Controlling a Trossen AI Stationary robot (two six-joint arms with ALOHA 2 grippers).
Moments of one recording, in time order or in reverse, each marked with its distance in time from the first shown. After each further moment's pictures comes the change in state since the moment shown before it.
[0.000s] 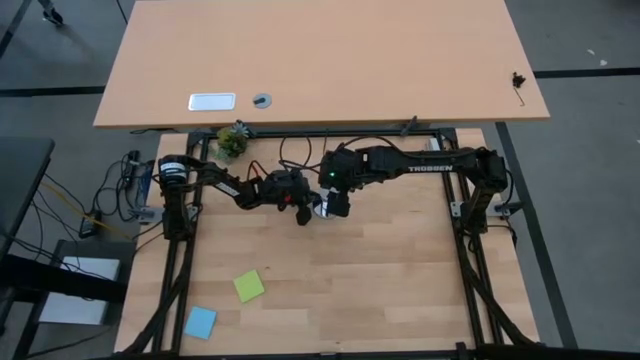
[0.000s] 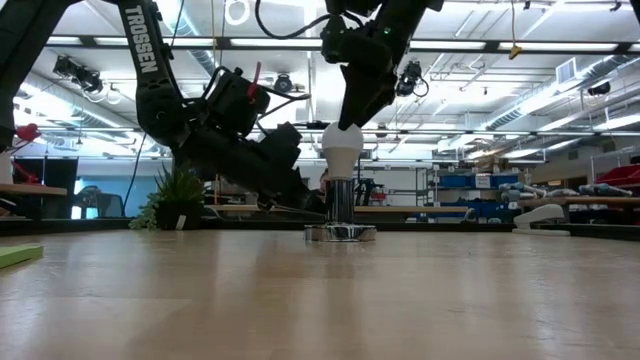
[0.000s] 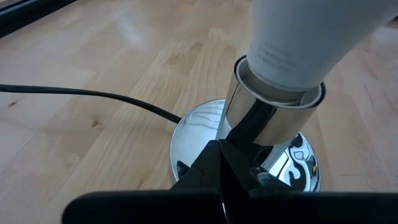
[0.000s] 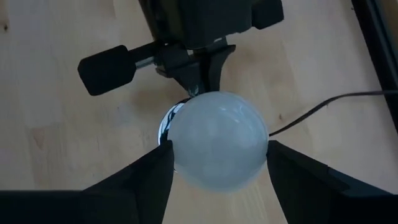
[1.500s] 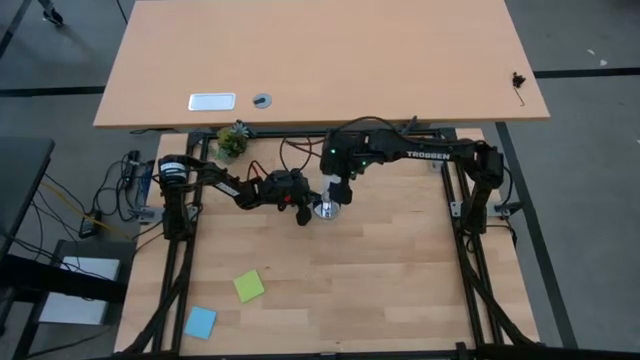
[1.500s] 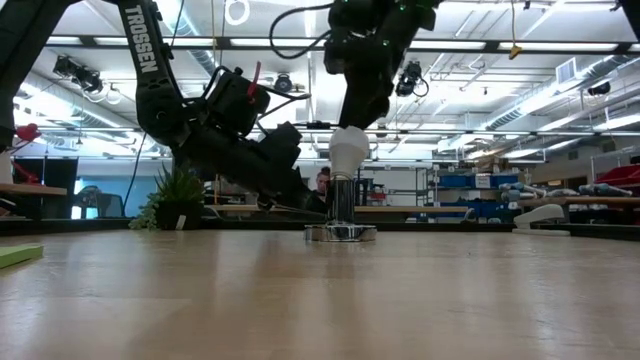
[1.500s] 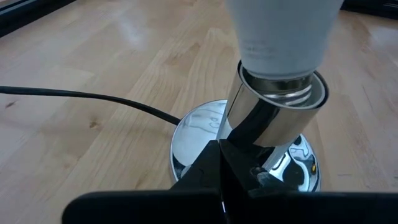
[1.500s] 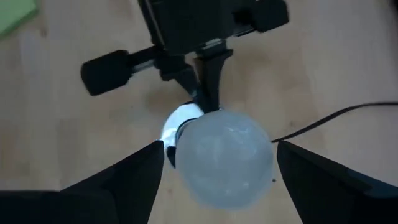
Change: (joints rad) left arm -0.001 0.000 0.000 0.000 0.002 -0.002; right arm -0.135 0.008 0.037 -0.012 -0.234 -0.122
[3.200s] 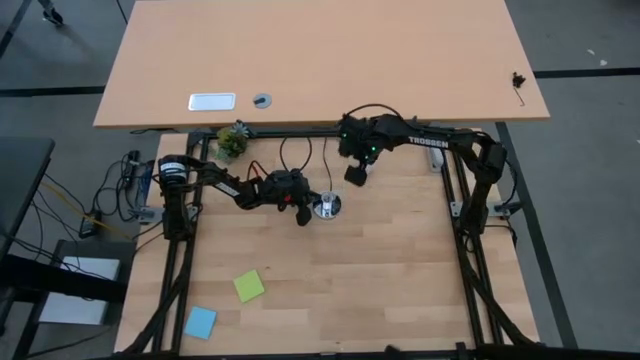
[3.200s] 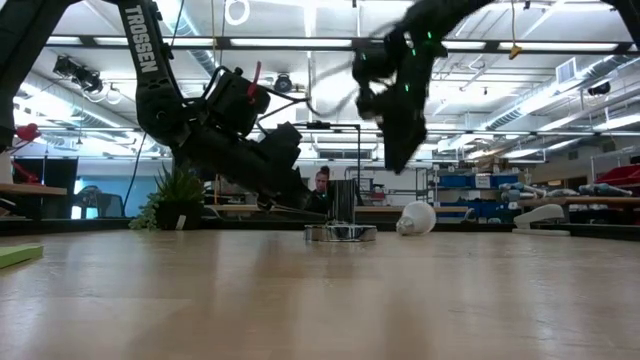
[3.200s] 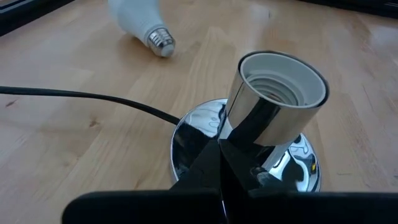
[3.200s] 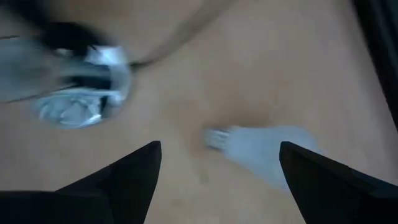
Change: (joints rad) left arm 0.000 0.000 0.000 -0.002 0.000 0.000; right arm -0.202 -0.004 -0.125 -0.104 0.123 0.030
